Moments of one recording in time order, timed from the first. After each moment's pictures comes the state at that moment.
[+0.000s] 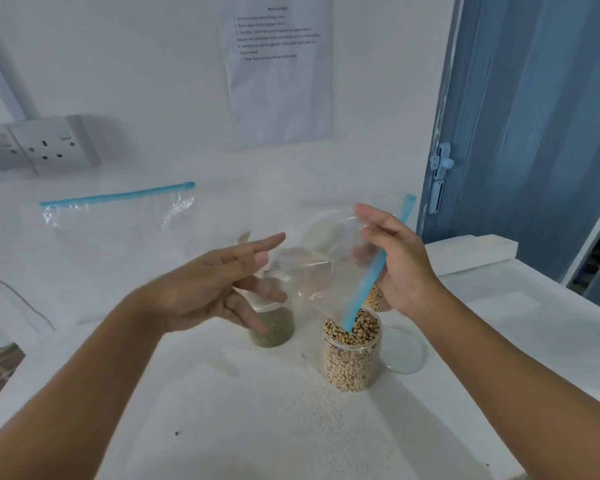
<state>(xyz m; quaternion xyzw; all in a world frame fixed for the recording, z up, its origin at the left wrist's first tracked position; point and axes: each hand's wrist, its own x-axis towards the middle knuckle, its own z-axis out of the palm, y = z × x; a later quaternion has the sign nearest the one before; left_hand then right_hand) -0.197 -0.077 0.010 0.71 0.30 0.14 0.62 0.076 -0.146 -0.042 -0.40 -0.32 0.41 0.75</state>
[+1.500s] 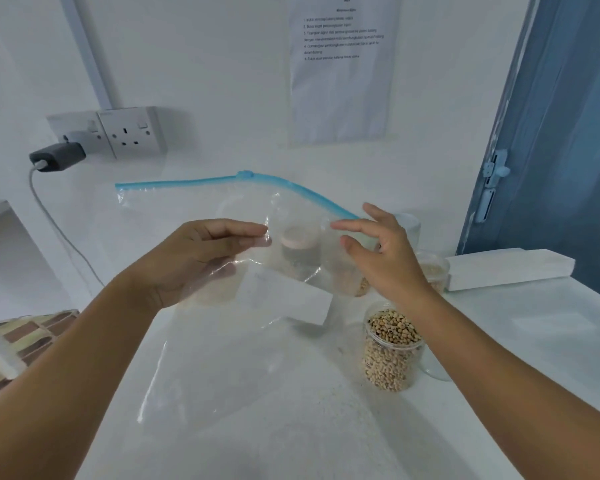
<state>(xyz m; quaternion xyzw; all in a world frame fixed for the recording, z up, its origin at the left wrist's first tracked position) -0.271 -0.065 0.024 0.68 0.37 0.31 0.54 0.009 -0.114 -0.040 -0.57 -0.58 0.14 0.57</state>
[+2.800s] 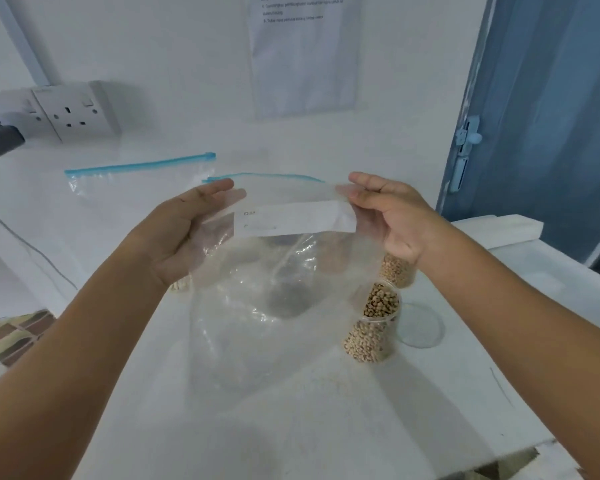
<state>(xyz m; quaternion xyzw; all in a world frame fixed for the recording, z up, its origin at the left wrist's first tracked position) -0.226 -0.060 0.028 0.48 0.38 0.44 0.66 0.043 -0.123 -0.003 -0.42 -0.34 0.50 0.67</state>
